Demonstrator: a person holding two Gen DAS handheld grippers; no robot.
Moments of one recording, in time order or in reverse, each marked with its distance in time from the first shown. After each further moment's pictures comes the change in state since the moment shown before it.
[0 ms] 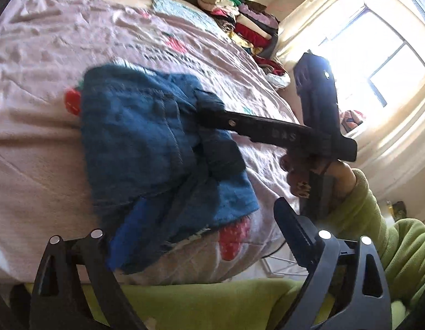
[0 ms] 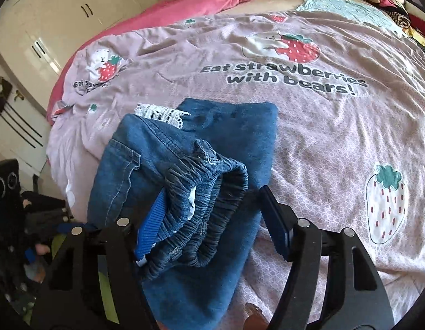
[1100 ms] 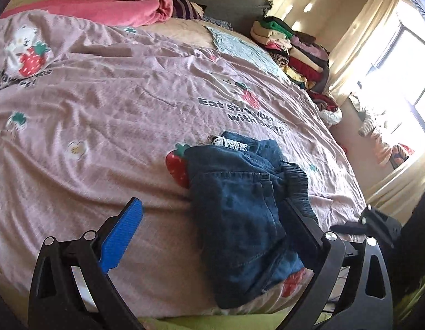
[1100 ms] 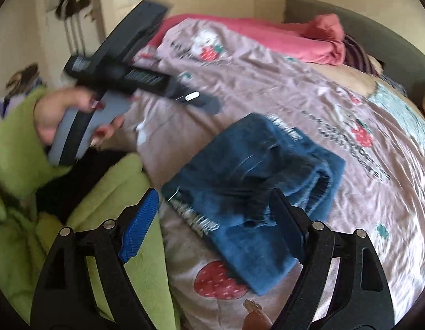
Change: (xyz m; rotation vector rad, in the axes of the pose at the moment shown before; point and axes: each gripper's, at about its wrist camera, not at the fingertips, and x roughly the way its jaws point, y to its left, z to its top) left arm -0.044 0.053 0.053 -0.080 -0.140 0.277; right arm -0.050 0.126 -0.067 -0.594 -0.041 0.050
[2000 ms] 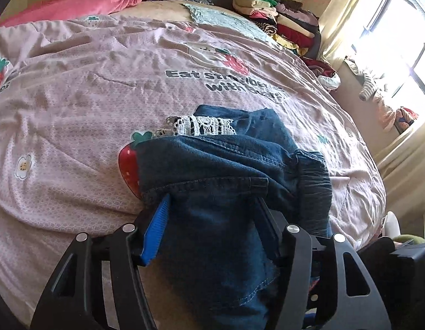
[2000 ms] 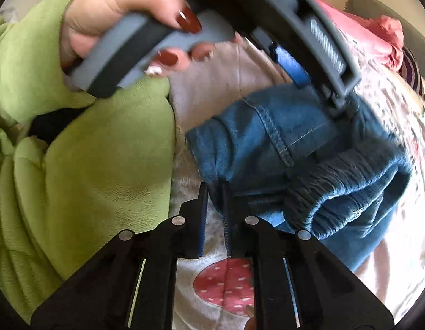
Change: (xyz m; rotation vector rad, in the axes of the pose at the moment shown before) left arm 0.068 -0.032 -0.001 0.130 0.112 0.015; right arm 0.058 0.019 -0.037 -0.158 0.169 0.150
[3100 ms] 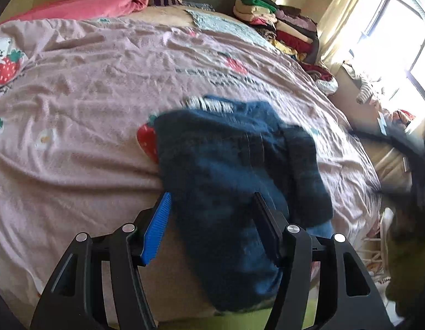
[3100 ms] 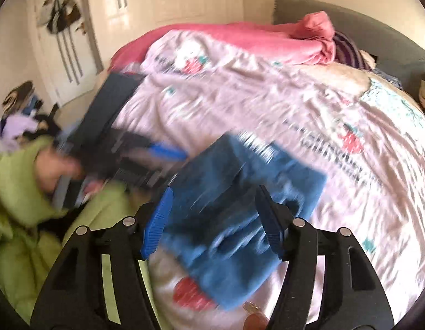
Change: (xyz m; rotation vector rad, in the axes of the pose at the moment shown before) left arm -0.029 0.003 -0.039 -0.007 -0.018 -0.012; right arm -0.109 -0.091 0.046 0.301 -0.246 -0.149
